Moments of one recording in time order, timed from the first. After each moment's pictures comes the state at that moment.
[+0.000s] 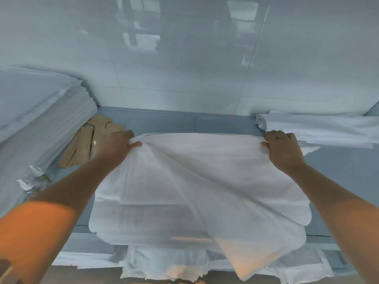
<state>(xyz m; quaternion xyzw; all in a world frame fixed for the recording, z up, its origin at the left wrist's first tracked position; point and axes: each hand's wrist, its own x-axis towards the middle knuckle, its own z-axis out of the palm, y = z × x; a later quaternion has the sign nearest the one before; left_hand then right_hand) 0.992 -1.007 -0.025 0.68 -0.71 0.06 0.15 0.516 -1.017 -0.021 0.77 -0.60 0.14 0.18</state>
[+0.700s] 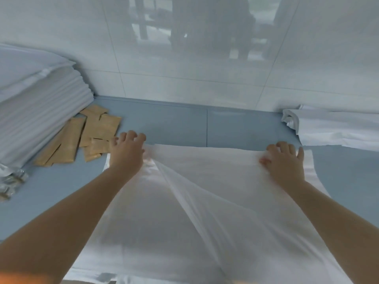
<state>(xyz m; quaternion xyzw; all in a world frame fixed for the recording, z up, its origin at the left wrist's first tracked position) 0.970 -1.072 -0.142 0.73 -0.67 0.11 0.10 0.548 -1.093 -0.150 0.69 -0.71 0.09 0.11</state>
